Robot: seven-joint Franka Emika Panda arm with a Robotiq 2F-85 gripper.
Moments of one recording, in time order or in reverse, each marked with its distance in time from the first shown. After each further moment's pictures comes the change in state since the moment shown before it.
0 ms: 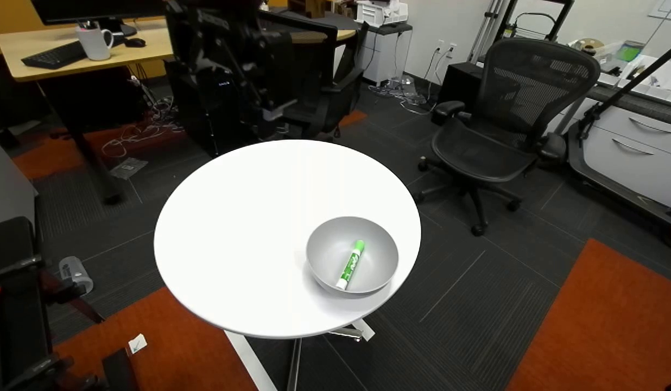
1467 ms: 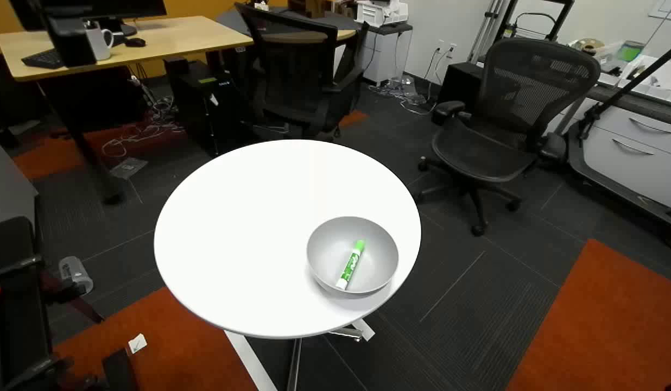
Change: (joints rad) arm 0.037 -0.406 0.065 -0.196 -0.041 -0.262 0.212
